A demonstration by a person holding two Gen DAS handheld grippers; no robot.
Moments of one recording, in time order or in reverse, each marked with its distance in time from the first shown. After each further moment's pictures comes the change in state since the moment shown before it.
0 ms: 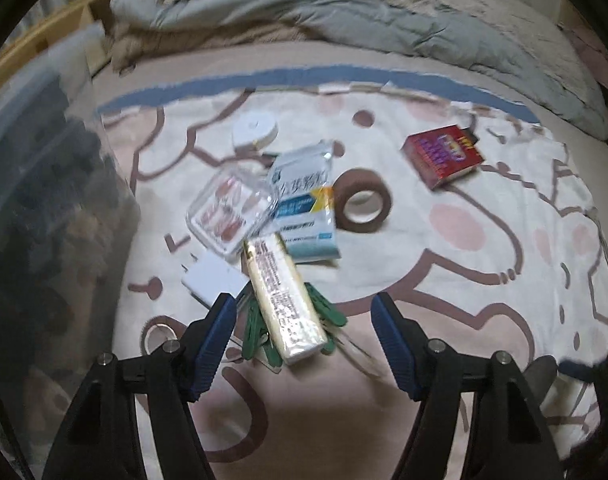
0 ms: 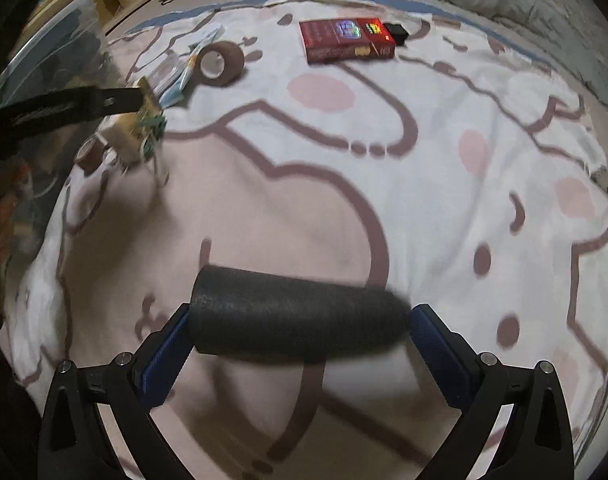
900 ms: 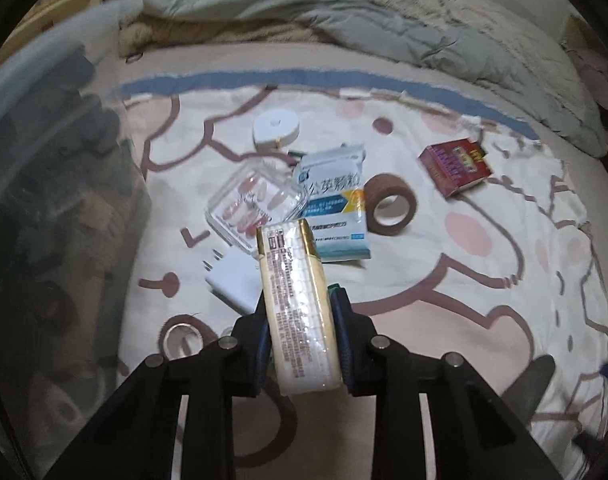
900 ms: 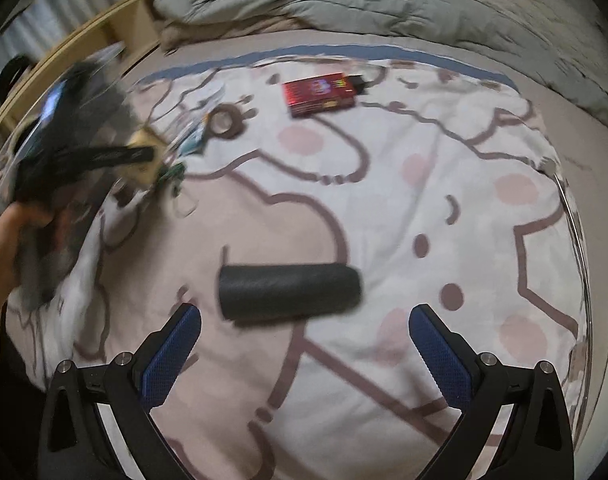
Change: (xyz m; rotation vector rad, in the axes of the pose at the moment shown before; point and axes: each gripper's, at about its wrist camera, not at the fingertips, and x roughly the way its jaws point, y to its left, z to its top) left arm -0.013 0.030 -0.004 -0.032 -0.026 -0.063; right arm -0.066 -0.019 -0.022 0.070 -0.169 0.017
